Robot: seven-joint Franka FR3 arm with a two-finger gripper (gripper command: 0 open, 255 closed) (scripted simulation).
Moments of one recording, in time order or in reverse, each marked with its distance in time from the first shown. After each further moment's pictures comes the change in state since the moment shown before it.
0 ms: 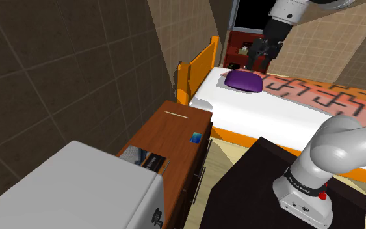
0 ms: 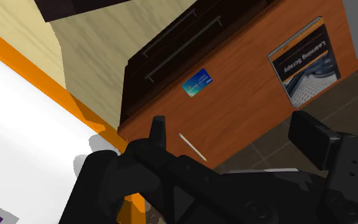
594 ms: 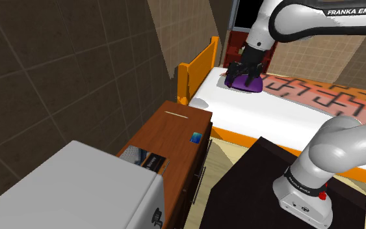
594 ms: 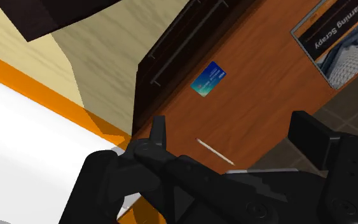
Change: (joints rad) arm -0.045 0.074 0.129 -0.165 0.026 0.242 0.210
